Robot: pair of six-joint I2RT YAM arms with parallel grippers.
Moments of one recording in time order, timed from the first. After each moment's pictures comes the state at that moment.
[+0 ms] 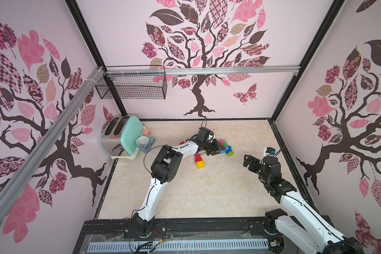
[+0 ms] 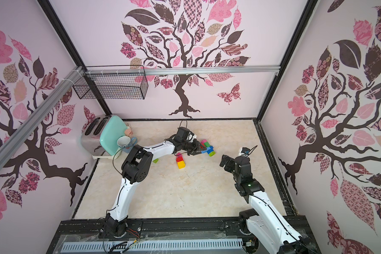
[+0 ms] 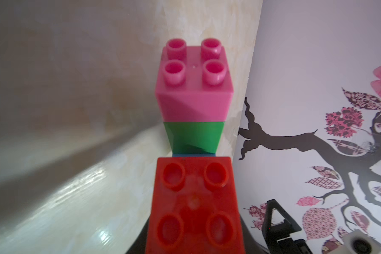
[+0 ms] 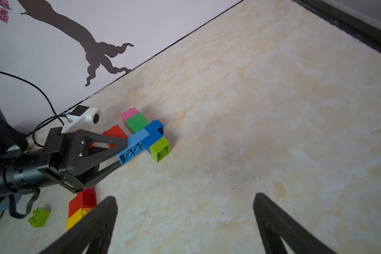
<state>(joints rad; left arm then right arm) -0.59 2.36 1.74 -0.07 0.74 -1.08 0.22 0.82 0.43 -0.09 0.13 0.58</state>
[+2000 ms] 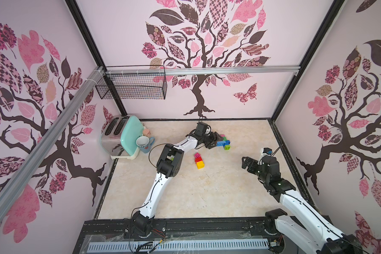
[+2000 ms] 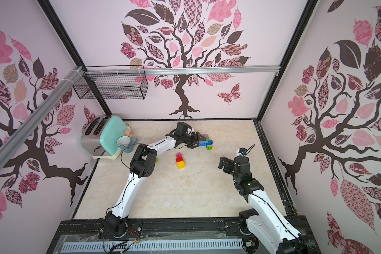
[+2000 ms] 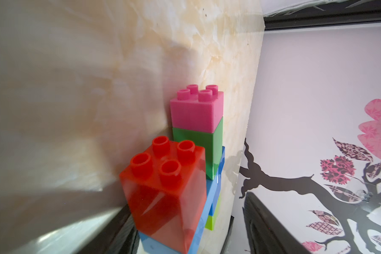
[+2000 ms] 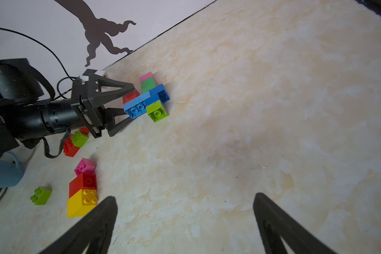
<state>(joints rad) -0.52 2.60 2.12 -0.20 0.63 -1.02 0.22 0.86 0.44 -0.13 0.08 0.56</state>
